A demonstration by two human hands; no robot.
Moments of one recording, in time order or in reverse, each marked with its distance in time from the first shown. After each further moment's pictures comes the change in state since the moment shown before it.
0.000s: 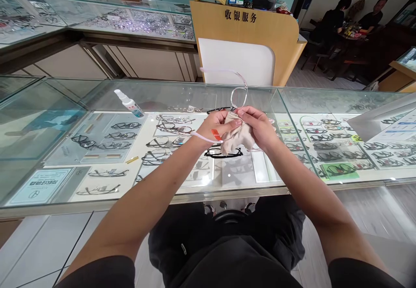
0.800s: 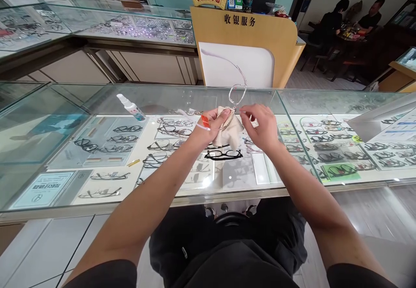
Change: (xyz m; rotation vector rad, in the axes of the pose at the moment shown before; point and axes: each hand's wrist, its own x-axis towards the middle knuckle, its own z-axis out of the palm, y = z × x) left_hand 0.006 -0.003 -0.011 0.056 0.194 0.126; right_hand -0.005 -0.007 -0.012 -1.053 0.145 -0.719
